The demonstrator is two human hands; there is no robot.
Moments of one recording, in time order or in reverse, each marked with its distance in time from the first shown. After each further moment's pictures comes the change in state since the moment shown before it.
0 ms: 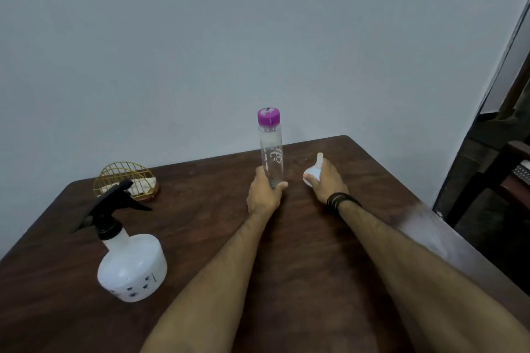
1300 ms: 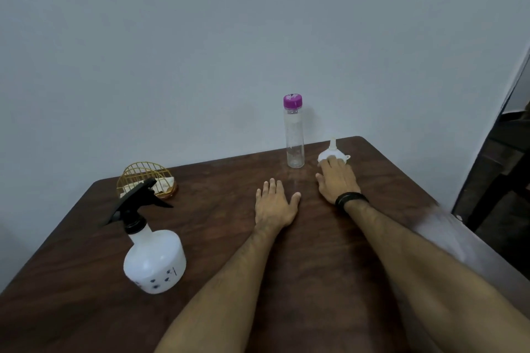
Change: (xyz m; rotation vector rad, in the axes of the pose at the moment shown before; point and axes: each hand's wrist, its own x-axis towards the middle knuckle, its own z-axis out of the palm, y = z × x) left_hand -0.014 -0.022 -0.004 0.604 -0.215 0.125; right_hand 0.016 0.001 0.015 -0.512 0.141 -0.339
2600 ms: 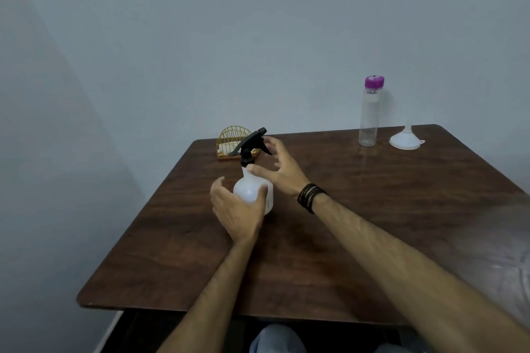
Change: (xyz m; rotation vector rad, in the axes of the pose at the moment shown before) left_hand -0.216 -0.152 -0.077 -0.491 0.890 -0.523; right_hand -0.121 -0.293 -0.079 1.204 -0.368 -0.263
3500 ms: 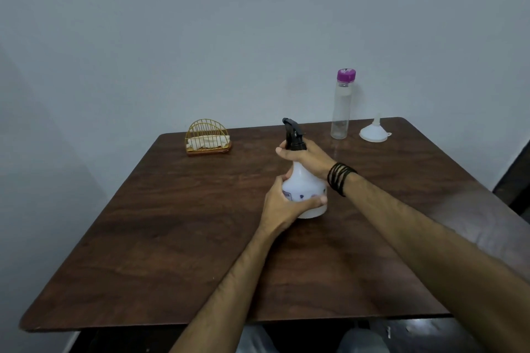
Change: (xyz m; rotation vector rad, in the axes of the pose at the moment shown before) left_hand -0.048 0.055 0.056 -0.407 -0.906 -0.066; right_hand -0.009 0.015 -0.105 -0.028 -0.020 0.303
